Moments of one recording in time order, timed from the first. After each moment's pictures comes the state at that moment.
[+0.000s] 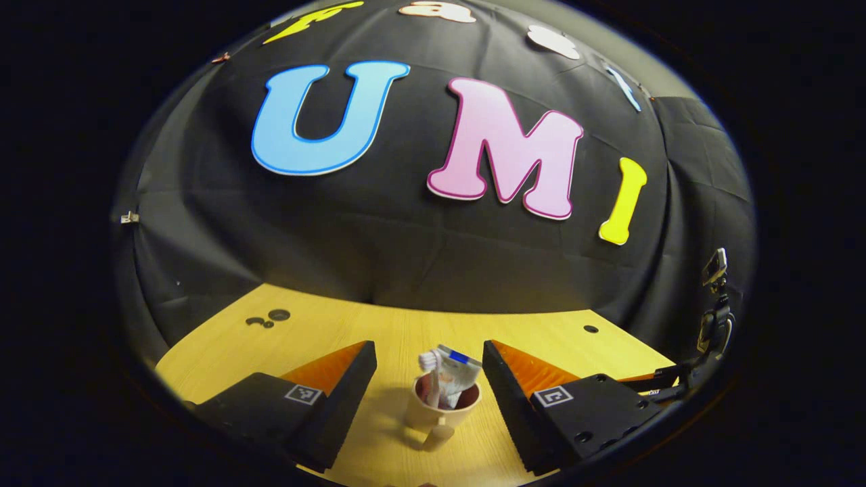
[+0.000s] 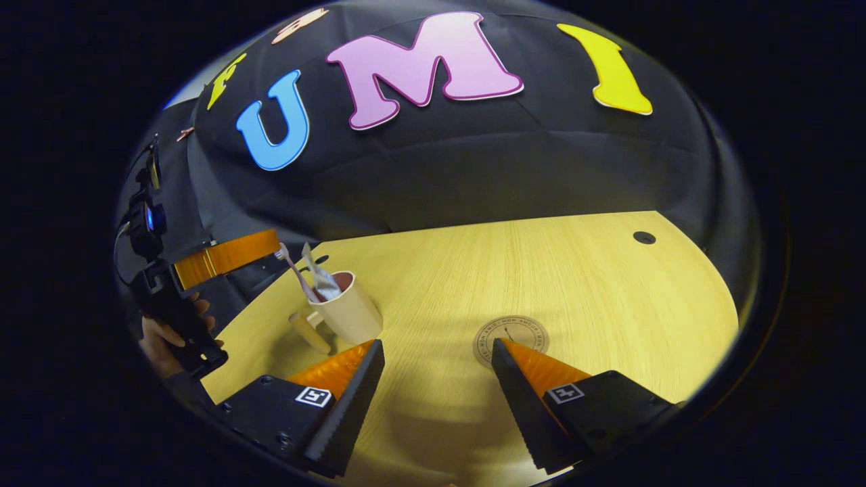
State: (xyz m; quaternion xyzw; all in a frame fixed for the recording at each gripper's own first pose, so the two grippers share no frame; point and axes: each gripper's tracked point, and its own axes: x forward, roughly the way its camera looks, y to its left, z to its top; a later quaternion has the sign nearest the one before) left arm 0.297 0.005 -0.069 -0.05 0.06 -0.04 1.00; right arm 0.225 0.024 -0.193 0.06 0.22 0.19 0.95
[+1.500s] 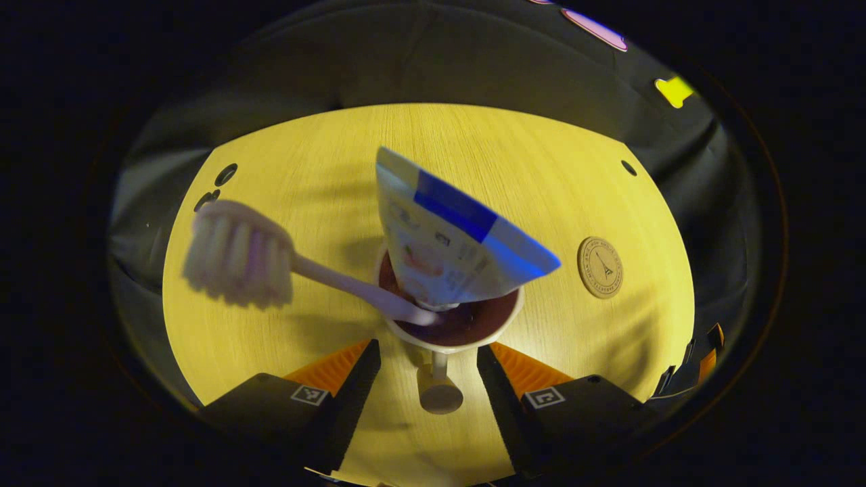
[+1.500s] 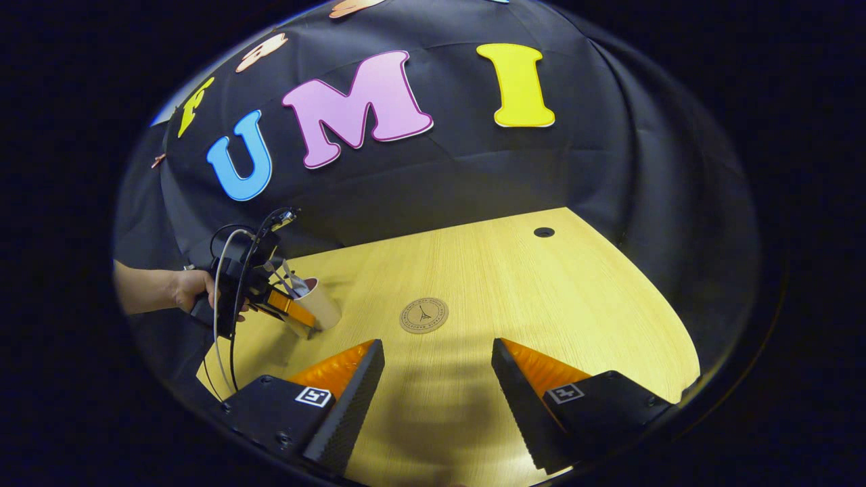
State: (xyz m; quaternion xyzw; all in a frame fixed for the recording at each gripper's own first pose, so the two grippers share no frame) left arm 0.313 -0.011 -0.222 0.02 0.52 -0.04 0.85; right arm 0.130 -0.098 -0.151 0.09 0.22 0.07 0.97
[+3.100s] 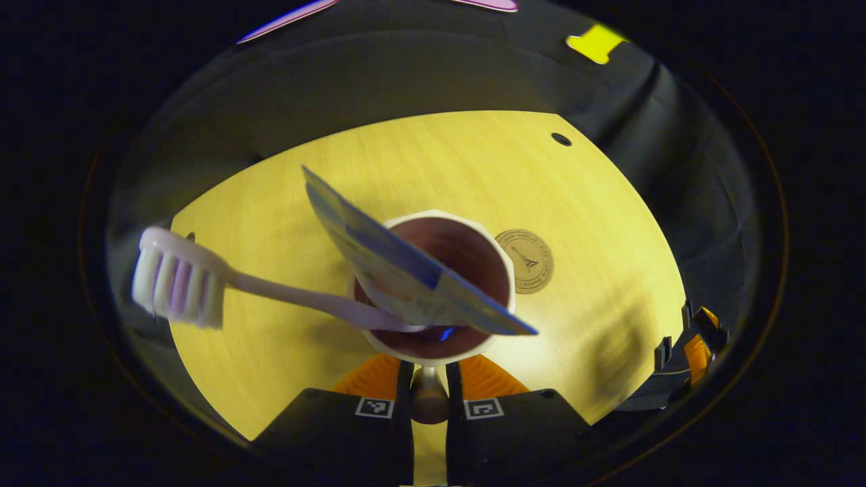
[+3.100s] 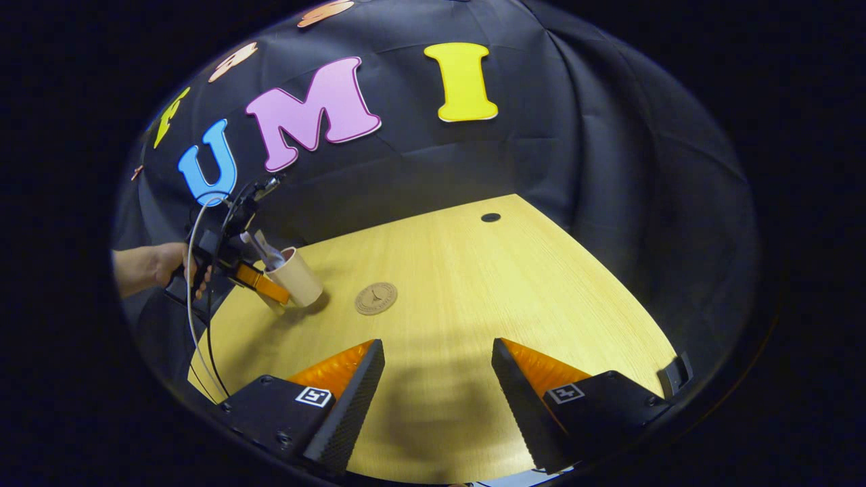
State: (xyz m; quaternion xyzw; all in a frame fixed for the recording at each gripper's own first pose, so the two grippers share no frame) left arm 0.308 -0.130 -0.184 0.11 0.50 -0.15 0.85; right arm 0.078 -0.171 -0.169 0.10 0.24 -0.01 0.96
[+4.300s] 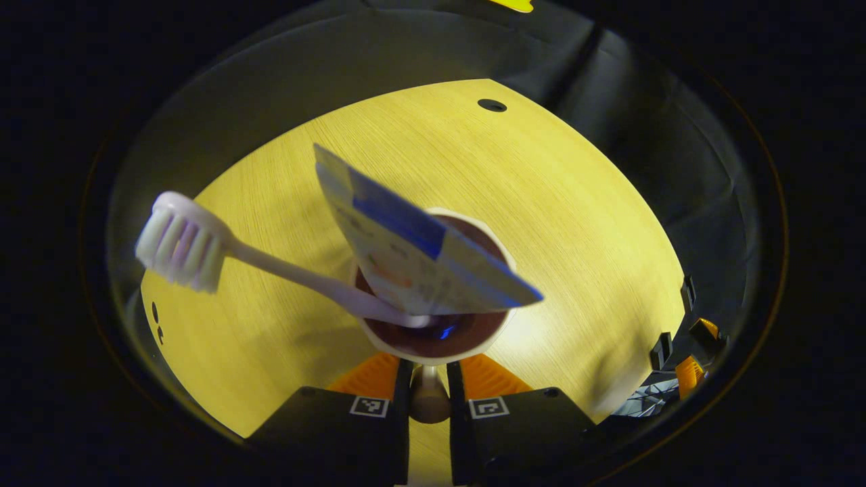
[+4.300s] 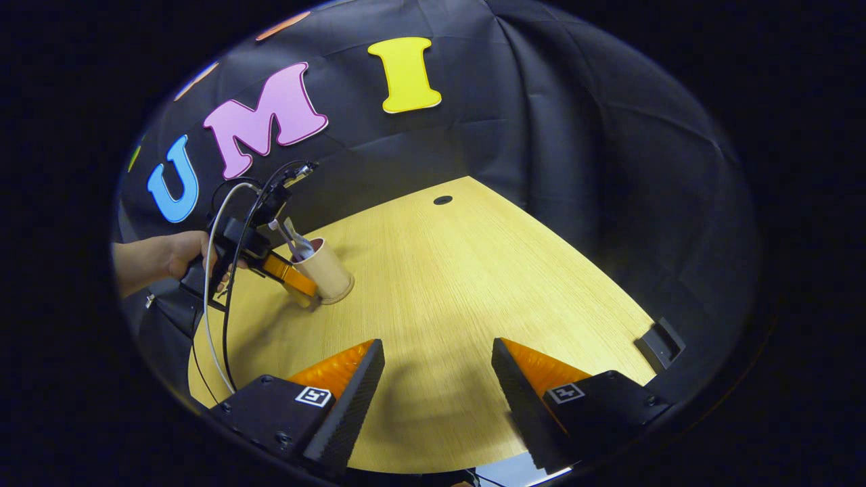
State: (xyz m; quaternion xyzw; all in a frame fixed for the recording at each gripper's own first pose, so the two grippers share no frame) left arm 0.335 -0.234 -0.228 0.18 0.52 -0.21 0.81; right arm 0.065 -0.203 -0.189 0.13 0.26 -0.08 0.95
